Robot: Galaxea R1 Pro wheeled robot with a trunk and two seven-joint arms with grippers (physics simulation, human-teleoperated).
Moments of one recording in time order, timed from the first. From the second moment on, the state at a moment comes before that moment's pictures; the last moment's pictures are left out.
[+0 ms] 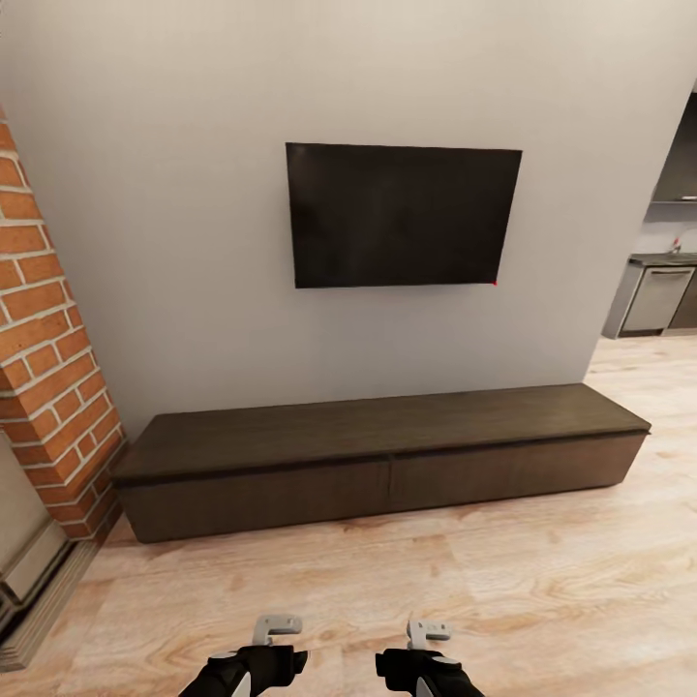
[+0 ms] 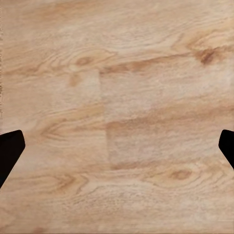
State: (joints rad) left arm -0.42 -0.11 -0.01 -0.40 0.04 0.23 -0.11; right arm -0.38 0.17 0.12 -0.47 -0.16 0.25 -0.09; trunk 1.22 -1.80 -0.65
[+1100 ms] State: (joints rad) left arm -0.42 -0.10 -0.01 -0.41 0.04 0.23 -0.11; right arm -0.38 0.17 0.12 -0.47 -0.16 0.25 -0.09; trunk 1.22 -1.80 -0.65
